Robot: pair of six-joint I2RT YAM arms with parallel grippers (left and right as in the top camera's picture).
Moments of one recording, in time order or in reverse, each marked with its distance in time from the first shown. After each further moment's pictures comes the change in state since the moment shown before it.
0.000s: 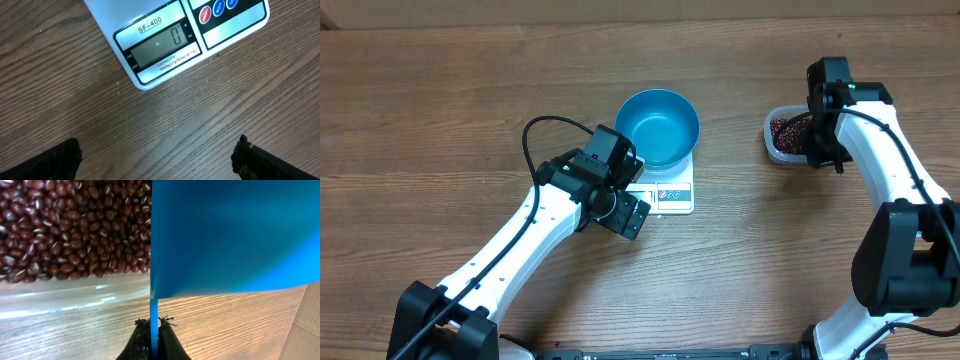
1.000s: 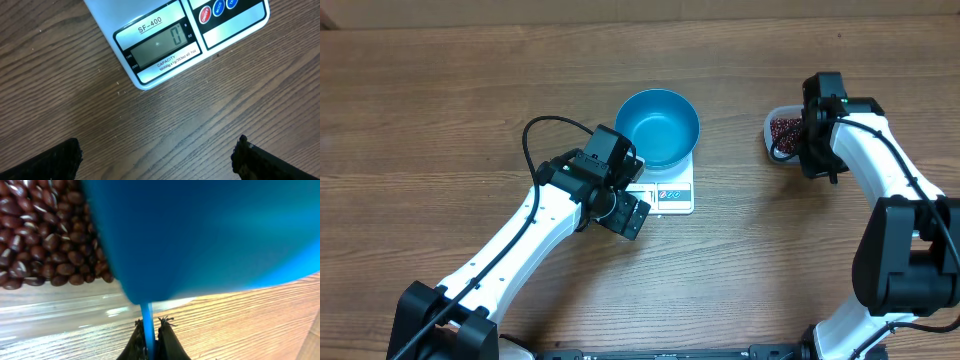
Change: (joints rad) left arm 0.000 0.000 0.000 0.000 0.000 0.000; right arm -0.010 0.000 -0.114 0.104 -0.023 -0.019
